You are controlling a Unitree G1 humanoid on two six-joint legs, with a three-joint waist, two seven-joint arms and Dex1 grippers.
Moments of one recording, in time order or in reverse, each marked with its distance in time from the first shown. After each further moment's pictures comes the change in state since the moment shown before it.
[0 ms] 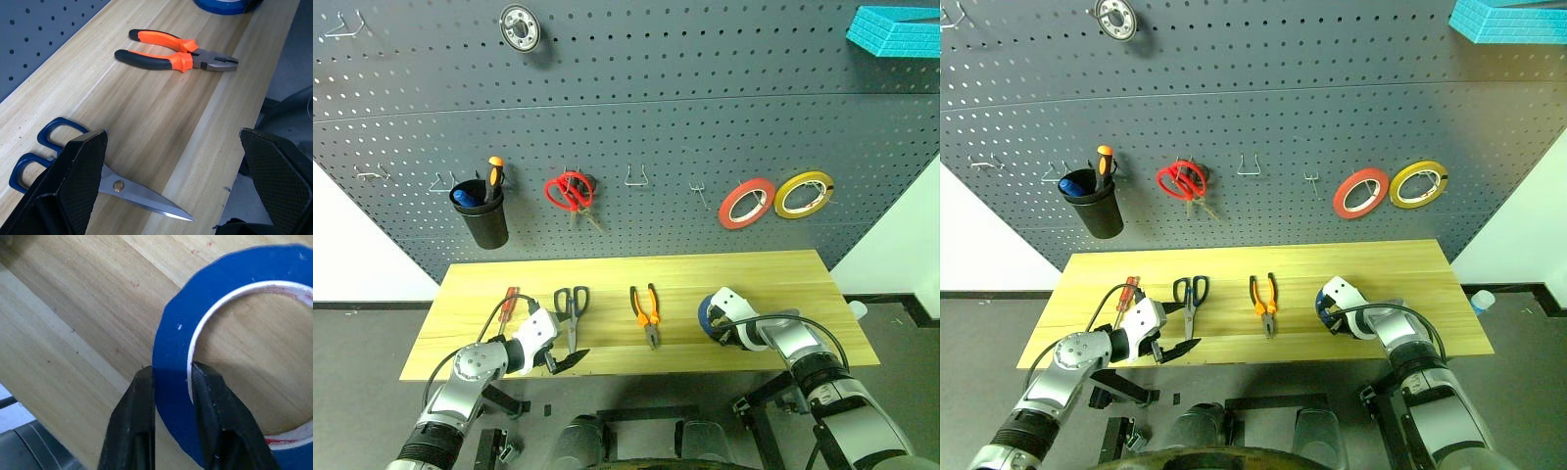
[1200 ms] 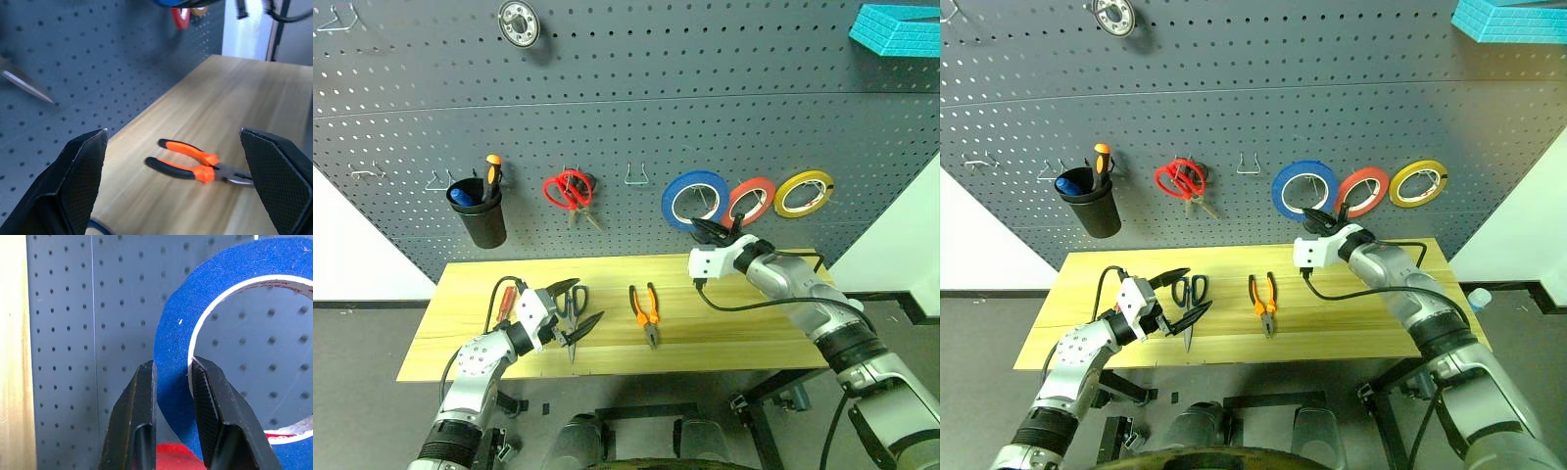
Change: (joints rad) left arm -0.009 -0.121 0.078 -0.048 -0.199 -0.155 -0.001; right arm -0.156 -0.201 0.159 -0.253 -0.468 -0.774 -0.575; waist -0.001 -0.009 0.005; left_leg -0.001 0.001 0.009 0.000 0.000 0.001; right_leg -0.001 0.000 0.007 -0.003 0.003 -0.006
